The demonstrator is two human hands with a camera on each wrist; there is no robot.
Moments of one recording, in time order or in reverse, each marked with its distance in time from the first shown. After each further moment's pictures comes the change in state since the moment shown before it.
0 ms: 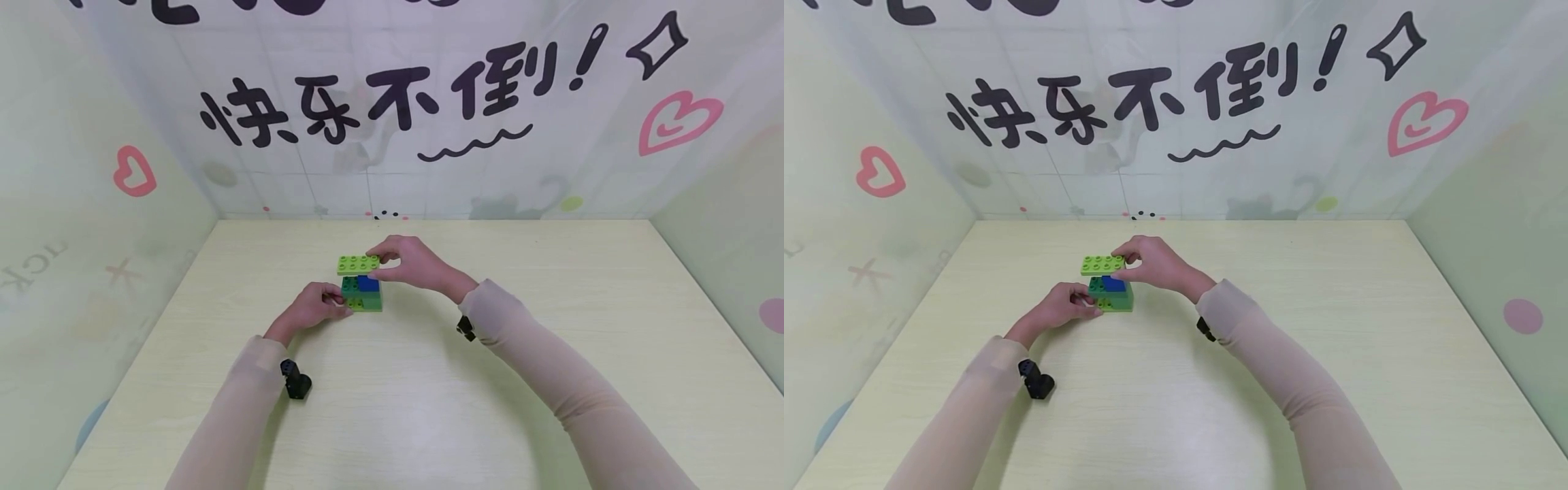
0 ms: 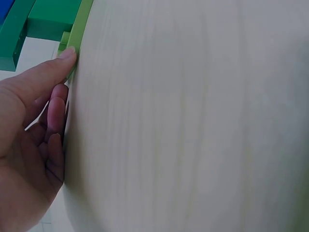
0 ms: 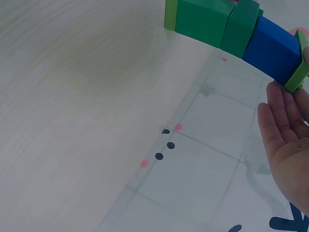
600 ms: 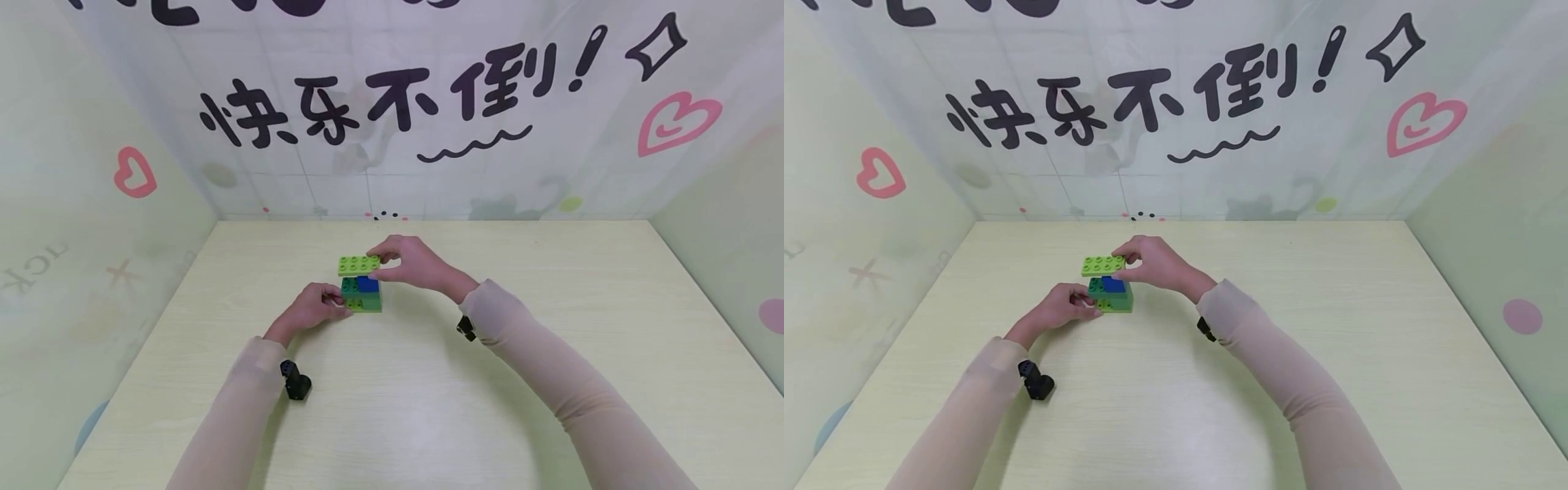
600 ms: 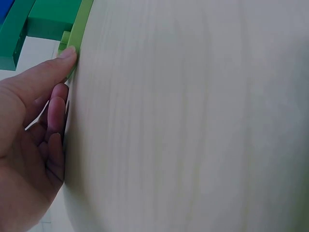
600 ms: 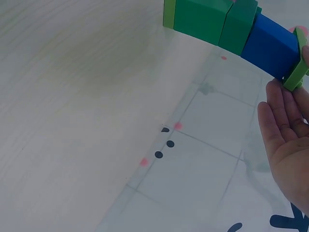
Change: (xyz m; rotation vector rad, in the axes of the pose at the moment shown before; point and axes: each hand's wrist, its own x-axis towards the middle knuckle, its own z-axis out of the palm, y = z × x) left_hand 0.000 0.000 0.000 -0.003 0.003 0.010; right_hand -0.001 0.000 -0.002 -0.010 0.001 -0.009
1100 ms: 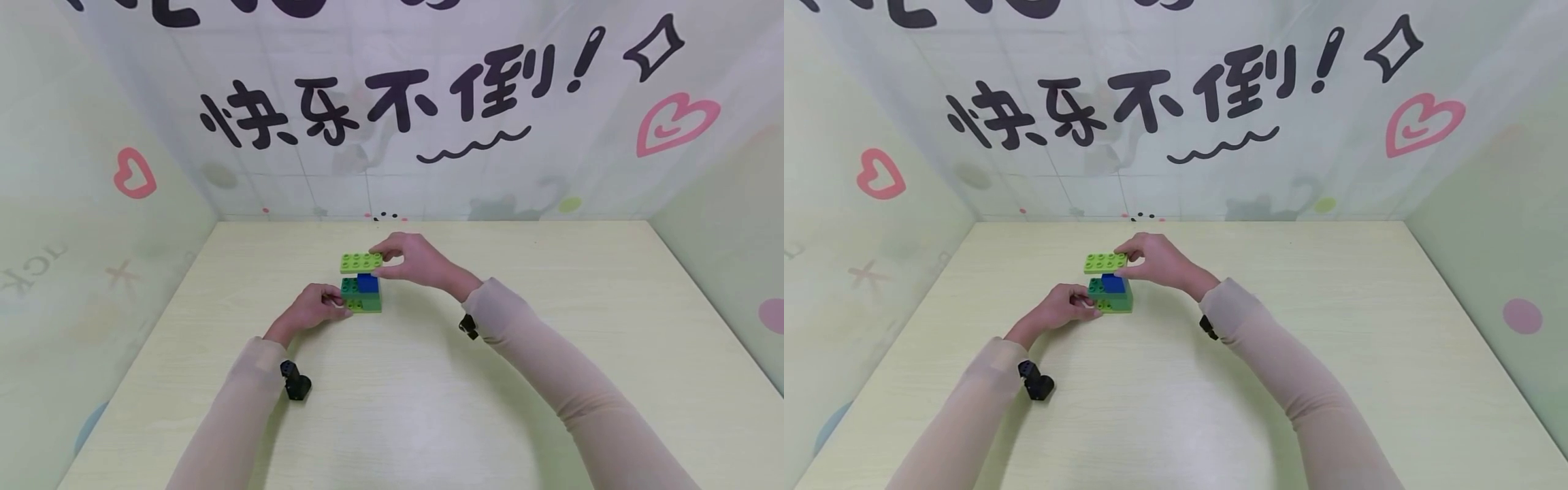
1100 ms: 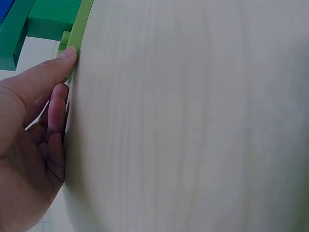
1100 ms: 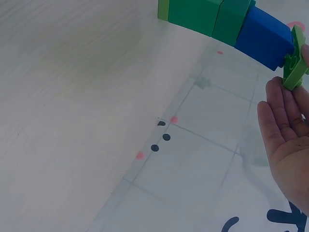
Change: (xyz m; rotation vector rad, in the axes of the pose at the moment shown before) left_hand 0.001 -0.001 0.001 0.008 0.001 -0.017; right_hand -0.003 -0.004 -0.006 -0.013 0.016 -0.011
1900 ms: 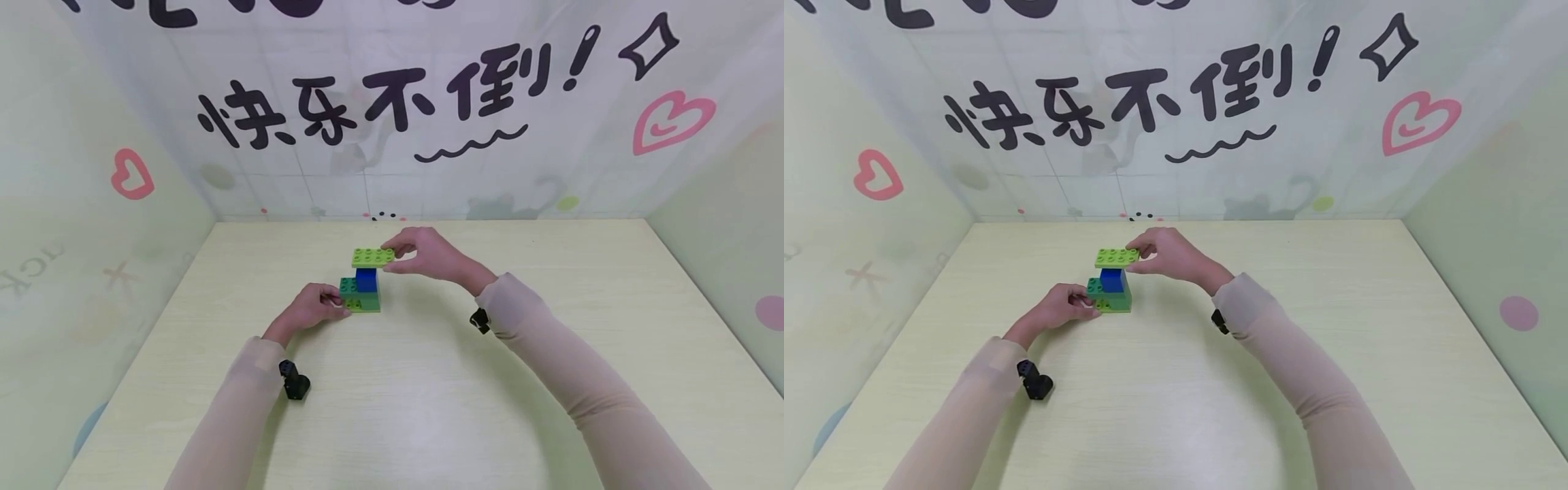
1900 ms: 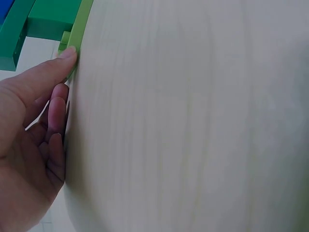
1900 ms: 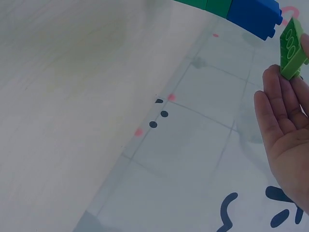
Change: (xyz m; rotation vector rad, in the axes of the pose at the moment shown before) left_hand -0.003 0.001 0.000 0.000 0.003 -0.008; right_hand -0.010 0.007 -0.018 0.007 0.003 -0.001
